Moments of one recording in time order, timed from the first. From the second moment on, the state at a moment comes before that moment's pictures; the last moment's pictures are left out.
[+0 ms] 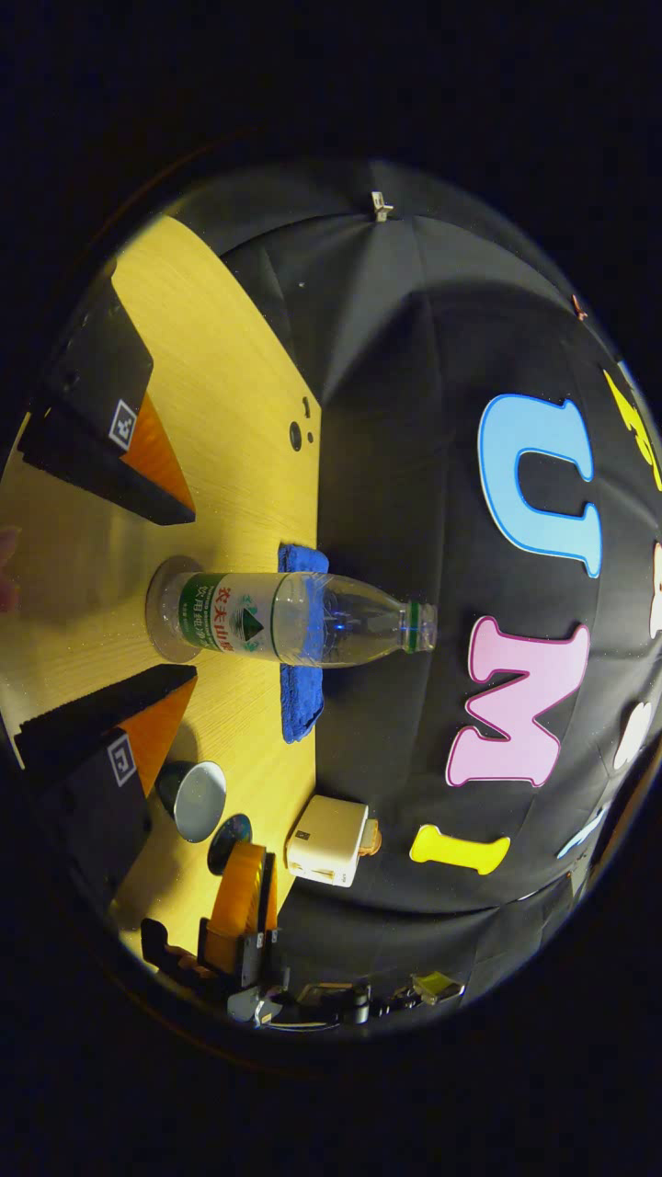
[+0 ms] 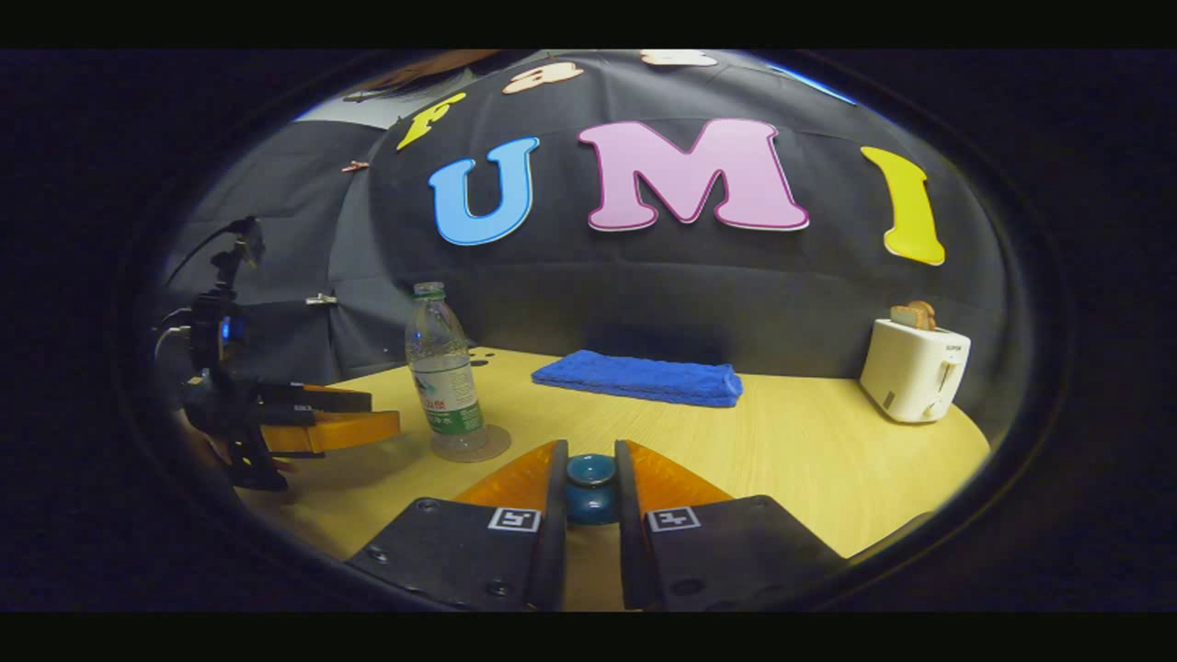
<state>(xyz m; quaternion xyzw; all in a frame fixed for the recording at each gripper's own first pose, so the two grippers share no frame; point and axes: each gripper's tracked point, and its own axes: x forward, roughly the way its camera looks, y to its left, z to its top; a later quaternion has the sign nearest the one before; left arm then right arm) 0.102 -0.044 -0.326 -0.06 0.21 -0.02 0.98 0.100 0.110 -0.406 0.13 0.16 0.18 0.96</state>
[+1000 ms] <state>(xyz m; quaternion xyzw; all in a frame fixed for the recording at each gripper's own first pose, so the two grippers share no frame) 0.103 -0.046 -0.312 -0.07 0.19 -0.03 0.98 0.107 0.144 -0.432 0.13 0.19 0.19 0.95</state>
